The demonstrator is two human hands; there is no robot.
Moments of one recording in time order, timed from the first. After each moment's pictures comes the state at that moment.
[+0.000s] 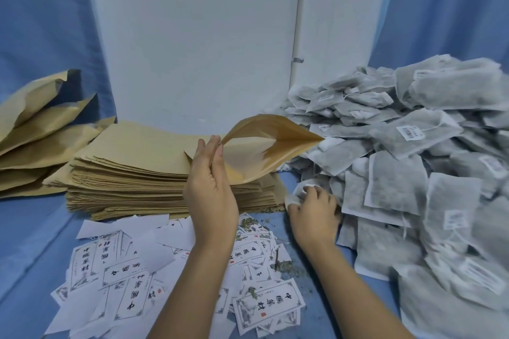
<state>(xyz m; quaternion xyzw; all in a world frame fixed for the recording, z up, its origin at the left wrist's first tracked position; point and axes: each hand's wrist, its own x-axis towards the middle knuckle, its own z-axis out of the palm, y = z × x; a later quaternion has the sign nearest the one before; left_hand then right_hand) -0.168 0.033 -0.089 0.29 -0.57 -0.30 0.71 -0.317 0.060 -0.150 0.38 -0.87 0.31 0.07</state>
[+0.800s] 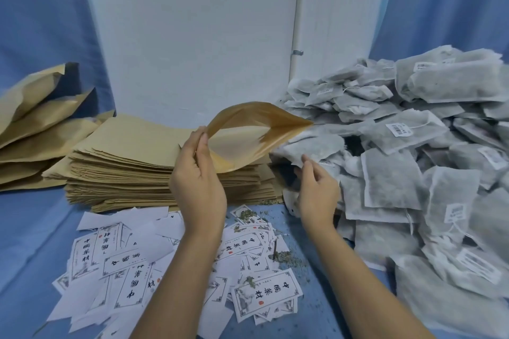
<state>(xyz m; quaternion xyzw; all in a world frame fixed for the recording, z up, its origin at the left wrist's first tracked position) -0.160 0.029 -0.085 0.33 -0.53 -0.29 0.73 -0.313 0.056 -0.128 0.29 -0.63 0.72 -0.02</state>
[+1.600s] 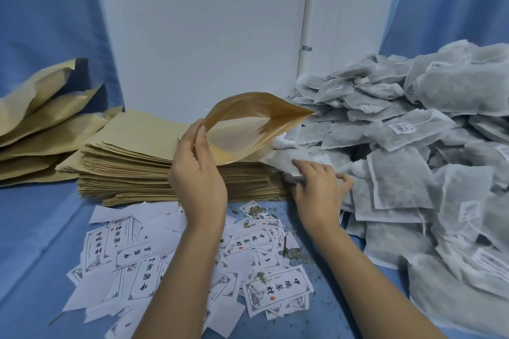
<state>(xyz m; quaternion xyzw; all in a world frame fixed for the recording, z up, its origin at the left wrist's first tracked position) -0.149 0.023 -0.082 0.34 -0.51 -0.27 0.74 -0.313 0.055 -0.141 0.46 -0.77 0.35 0.26</state>
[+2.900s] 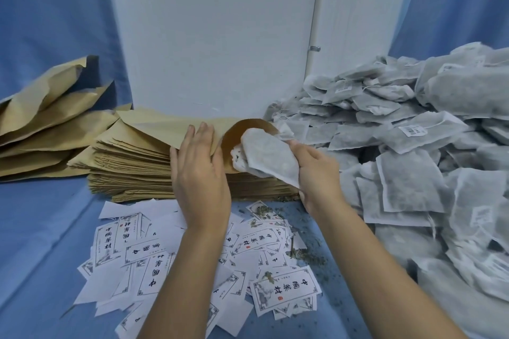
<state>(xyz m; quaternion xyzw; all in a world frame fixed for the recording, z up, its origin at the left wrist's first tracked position) -0.138 0.008 -0.102 0.37 -0.64 -0.04 0.67 -0.275 0.053 -0.080 0.27 -0.54 0.74 -0.29</state>
